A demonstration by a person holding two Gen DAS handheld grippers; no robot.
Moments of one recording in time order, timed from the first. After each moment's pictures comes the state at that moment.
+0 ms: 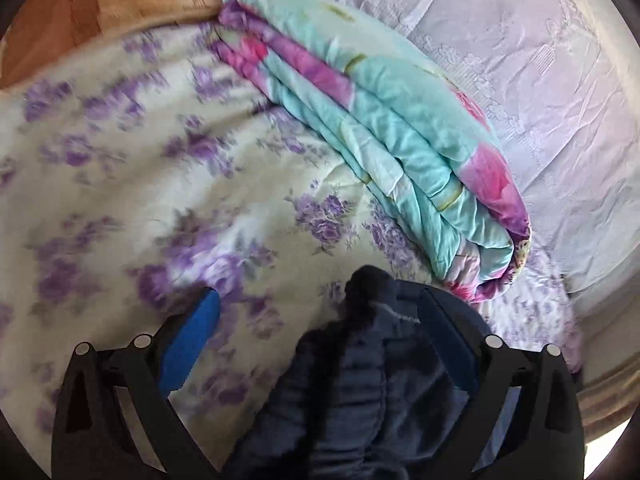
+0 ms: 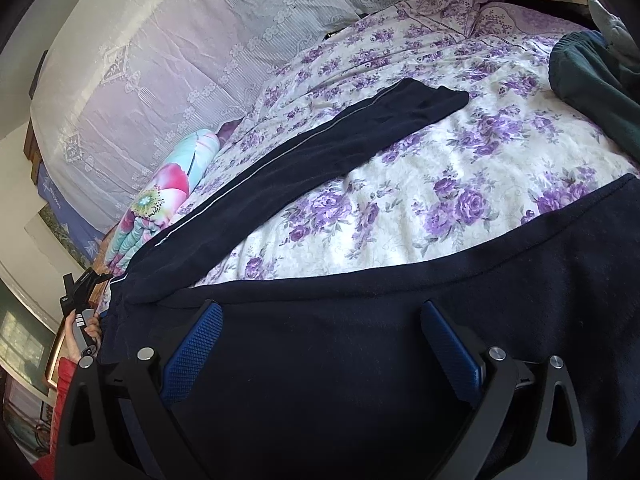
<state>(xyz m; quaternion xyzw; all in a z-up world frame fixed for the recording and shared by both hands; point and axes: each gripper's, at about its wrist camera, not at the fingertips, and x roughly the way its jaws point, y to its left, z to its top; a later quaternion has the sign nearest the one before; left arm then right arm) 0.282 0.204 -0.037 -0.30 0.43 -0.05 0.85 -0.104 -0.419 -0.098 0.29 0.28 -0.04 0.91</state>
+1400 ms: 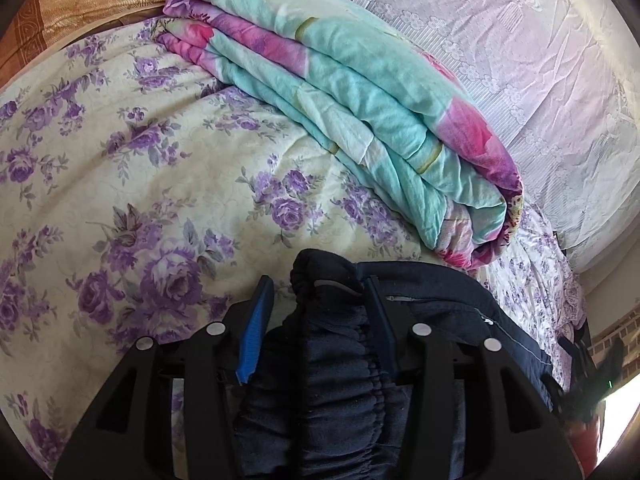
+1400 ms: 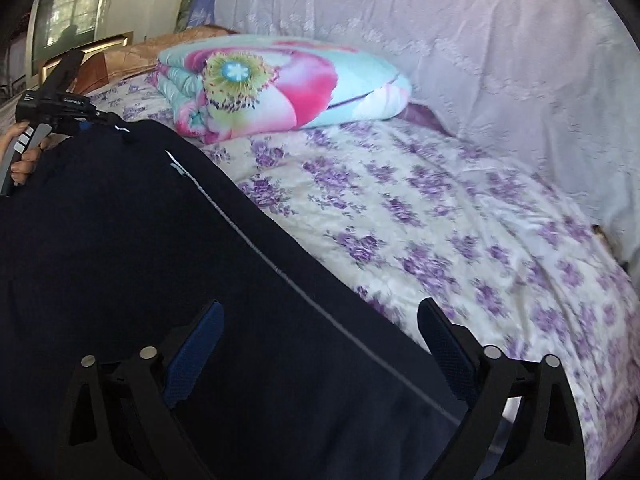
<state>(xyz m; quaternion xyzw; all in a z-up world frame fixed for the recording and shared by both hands) 0.290 0.183 -0.048 -0.25 0.43 -0.11 0.86 0.219 -0.291 -0.026 -0.22 0.34 0.17 0.90</state>
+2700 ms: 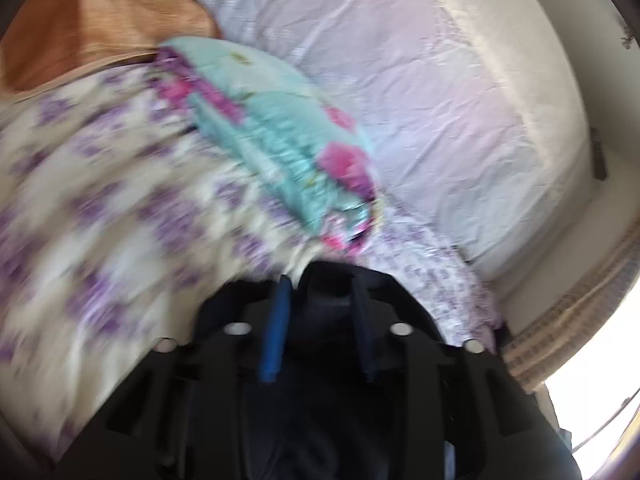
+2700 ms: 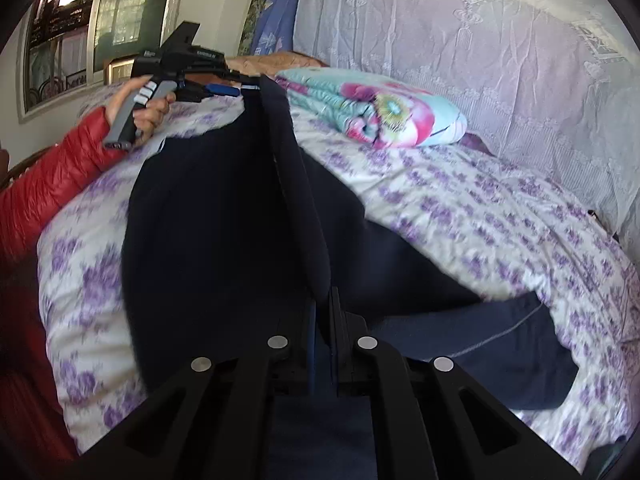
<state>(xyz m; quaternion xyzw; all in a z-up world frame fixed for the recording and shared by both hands) 0.157 0.219 0.000 -0.31 0.33 -0.20 0.87 -0.084 -0.204 -0.031 -0.21 0.30 0.22 0.90</state>
